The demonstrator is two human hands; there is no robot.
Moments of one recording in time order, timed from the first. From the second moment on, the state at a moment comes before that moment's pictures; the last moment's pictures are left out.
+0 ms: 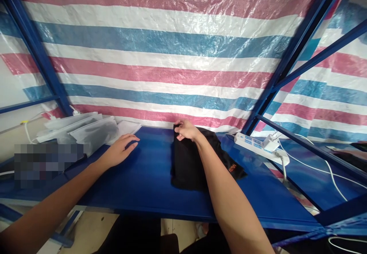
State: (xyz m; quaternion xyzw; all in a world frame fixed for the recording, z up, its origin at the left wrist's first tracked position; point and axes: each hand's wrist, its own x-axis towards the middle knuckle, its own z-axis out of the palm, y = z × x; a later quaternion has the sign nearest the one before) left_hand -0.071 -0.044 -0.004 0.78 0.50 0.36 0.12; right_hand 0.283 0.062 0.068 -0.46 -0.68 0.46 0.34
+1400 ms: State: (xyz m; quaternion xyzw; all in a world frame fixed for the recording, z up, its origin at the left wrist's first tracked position) left_hand 0.082 -0.164 0.058 0.73 0.30 0.48 0.39; right_hand 0.258 0.052 0.072 -0.57 -0.73 0.02 0.37
